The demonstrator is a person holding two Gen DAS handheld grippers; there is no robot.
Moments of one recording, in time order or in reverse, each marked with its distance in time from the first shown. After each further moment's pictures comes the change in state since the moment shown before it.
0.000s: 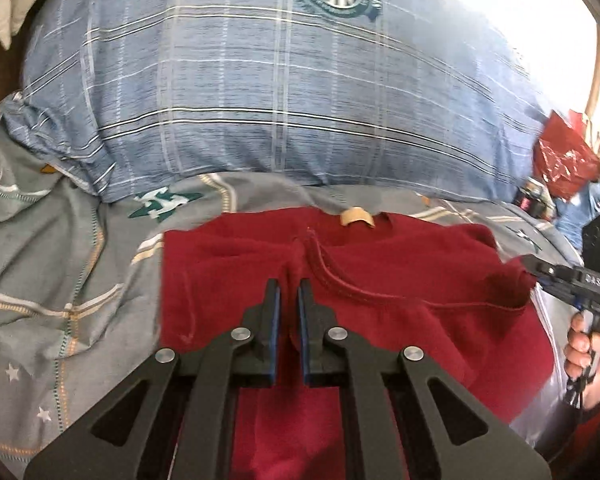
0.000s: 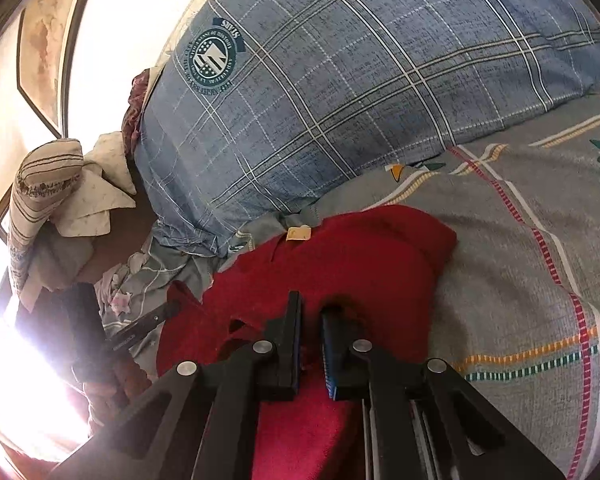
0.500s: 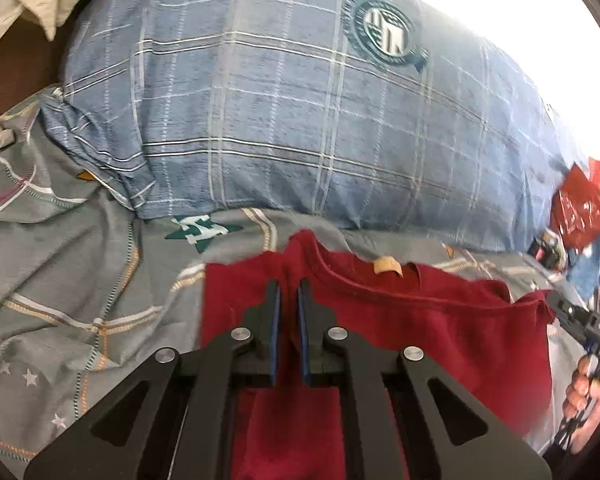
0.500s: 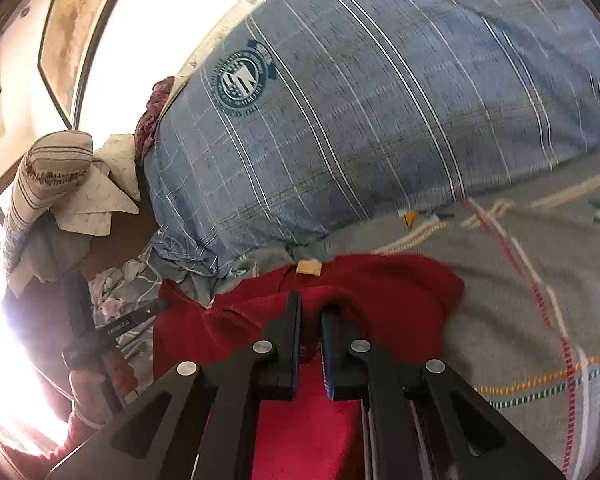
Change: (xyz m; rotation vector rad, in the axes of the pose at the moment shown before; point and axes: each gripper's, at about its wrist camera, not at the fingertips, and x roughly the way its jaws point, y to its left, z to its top) left arm -0.016 0.030 0.016 -0.114 -0.106 0.050; right arm -0.012 0.031 0.006 -0.118 -0.123 -0.048
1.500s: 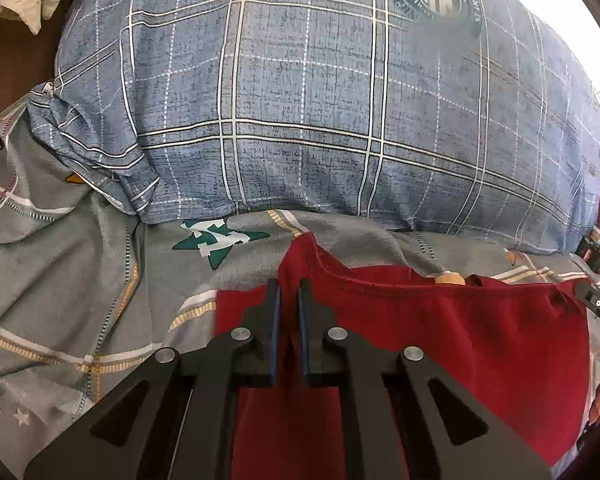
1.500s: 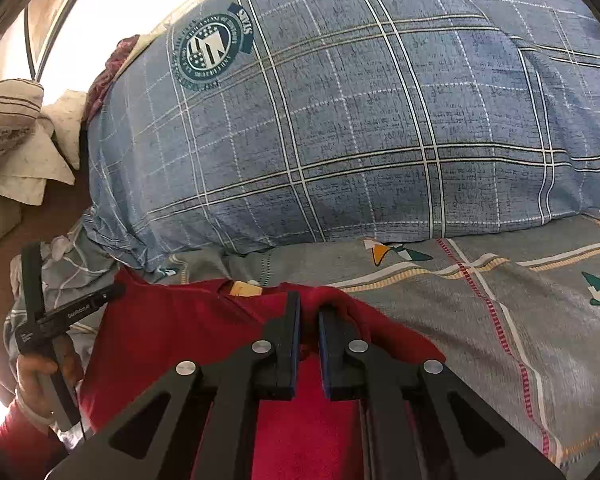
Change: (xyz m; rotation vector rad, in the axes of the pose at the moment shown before) left arm 0.076 -0.003 0.015 0.031 0.062 0.138; right arm 0.070 0.000 0.026 -0.137 0.050 -0.234
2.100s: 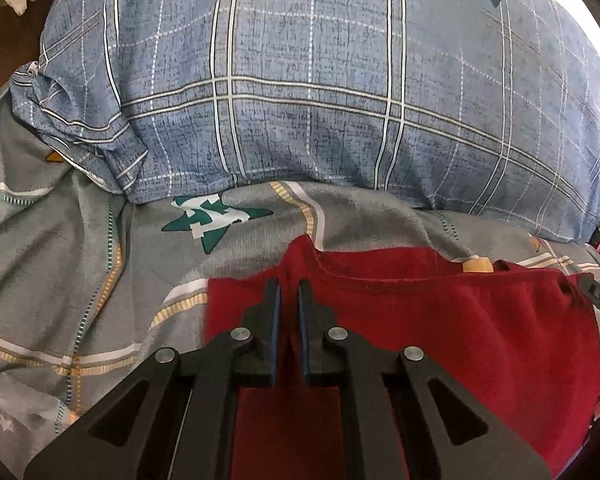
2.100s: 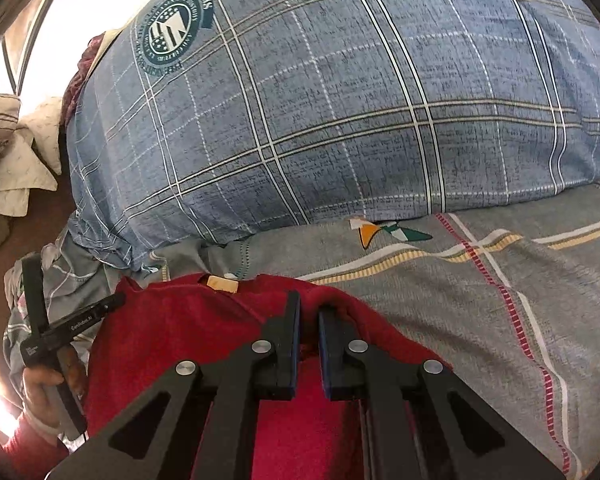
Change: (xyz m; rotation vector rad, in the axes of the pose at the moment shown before) left arm 0.041 0.002 -0.005 0.000 0.075 0.020; right arm 0.031 -0.024 -0.002 0.079 0.071 0.006
